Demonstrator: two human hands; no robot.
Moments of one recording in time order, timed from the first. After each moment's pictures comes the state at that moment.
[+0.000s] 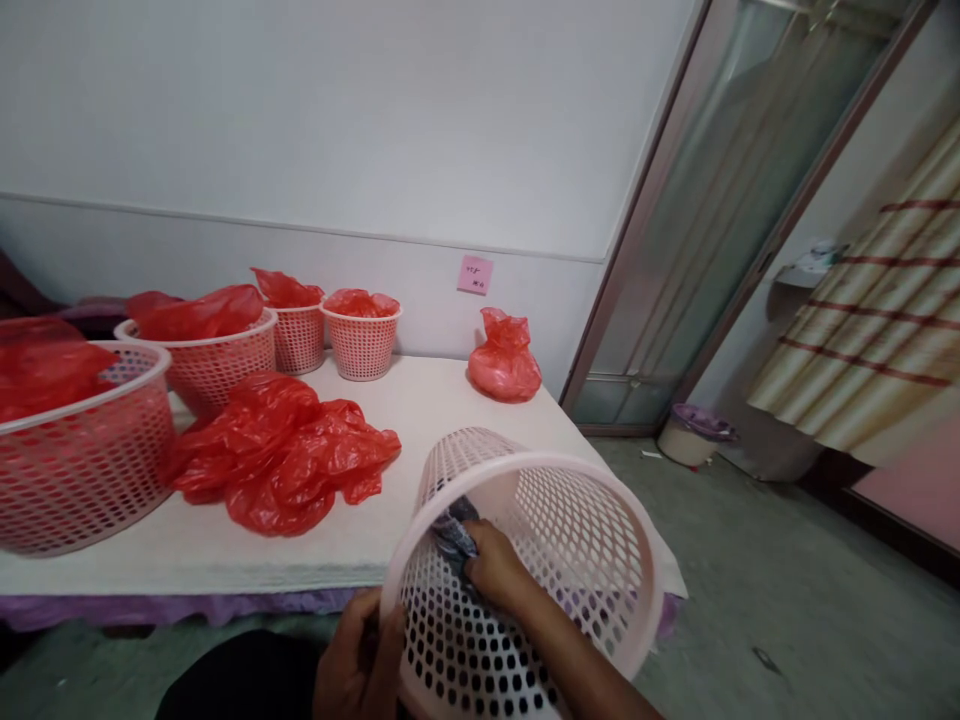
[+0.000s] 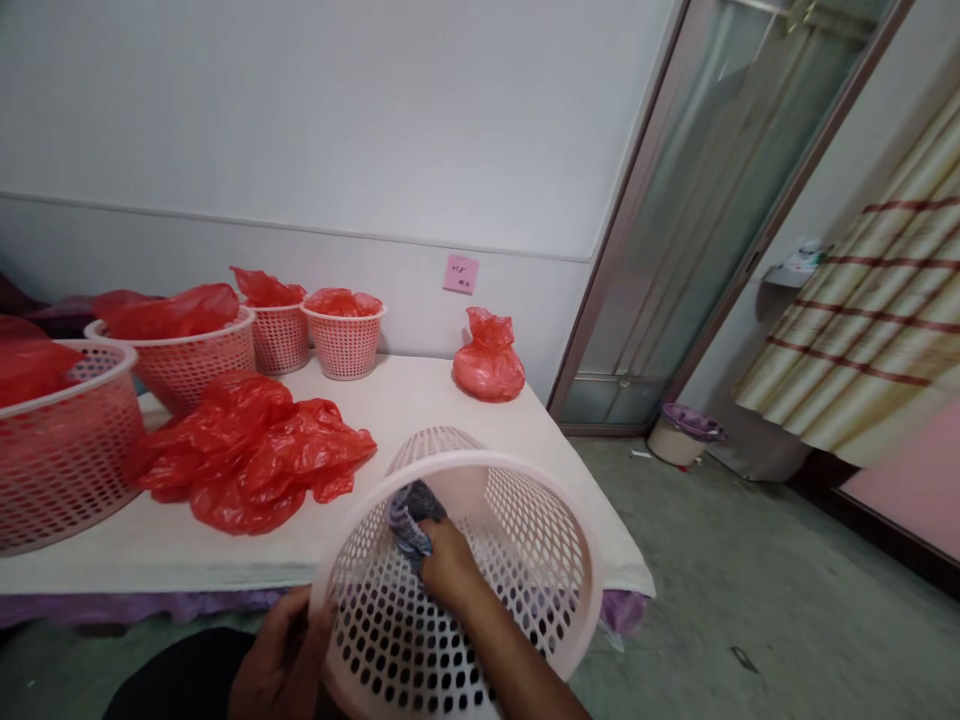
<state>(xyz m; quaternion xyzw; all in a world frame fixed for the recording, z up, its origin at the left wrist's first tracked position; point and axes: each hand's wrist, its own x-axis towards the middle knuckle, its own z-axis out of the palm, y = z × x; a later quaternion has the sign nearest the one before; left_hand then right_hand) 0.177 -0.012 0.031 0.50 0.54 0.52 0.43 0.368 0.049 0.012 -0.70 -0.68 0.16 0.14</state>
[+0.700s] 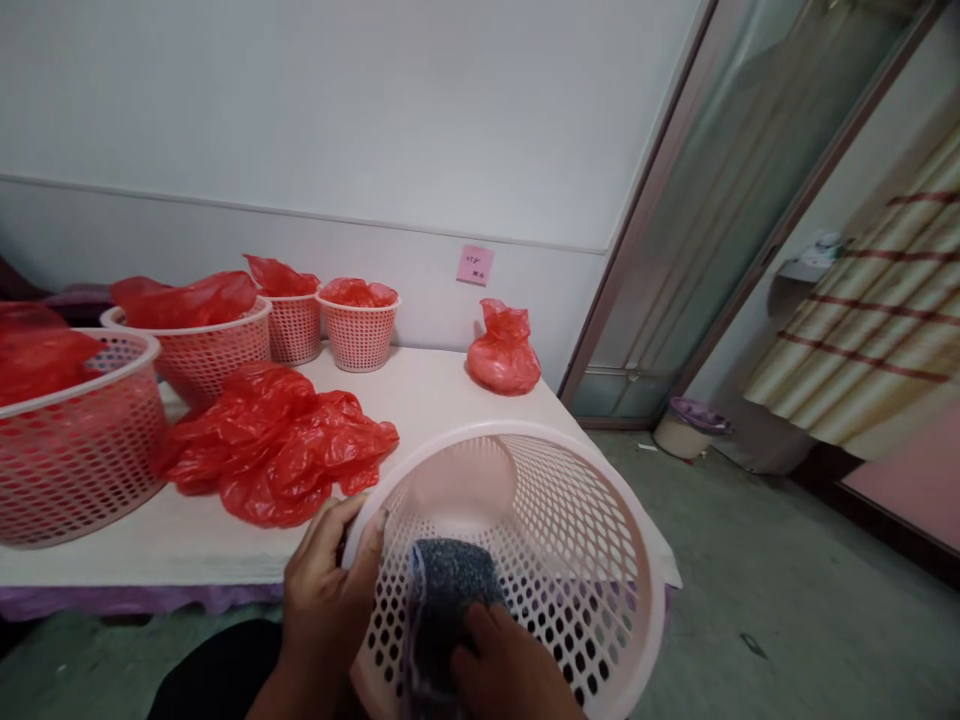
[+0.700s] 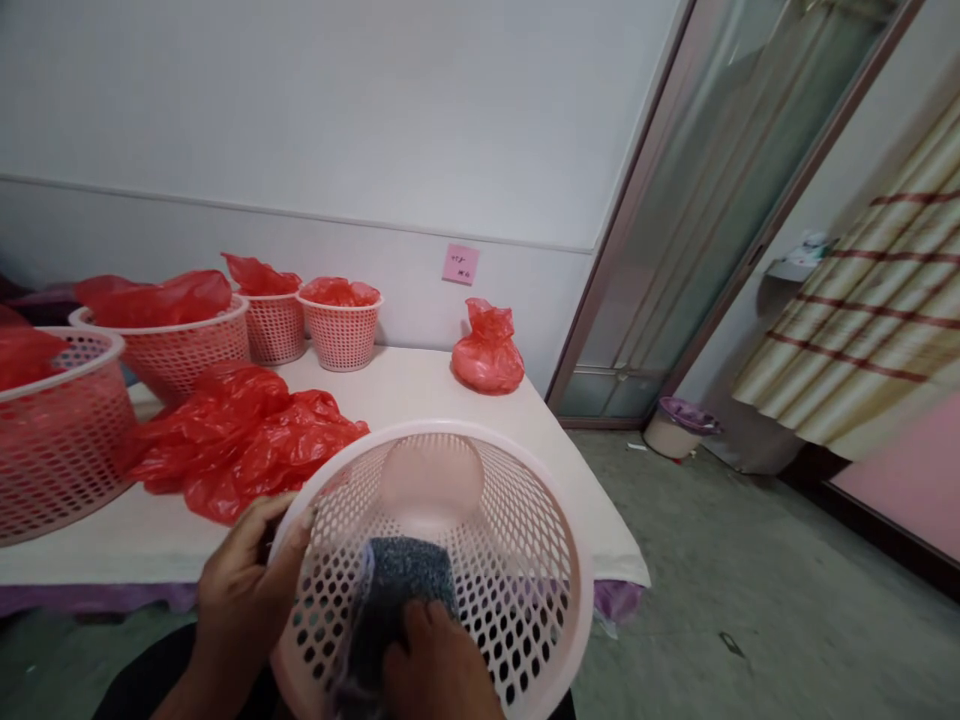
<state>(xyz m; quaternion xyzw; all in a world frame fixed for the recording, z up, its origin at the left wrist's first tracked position) 0.160 0.047 0.072 0.65 0.47 0.57 0.17 0.337 -0.035 0.055 -0.74 -0.66 0.15 0.00</state>
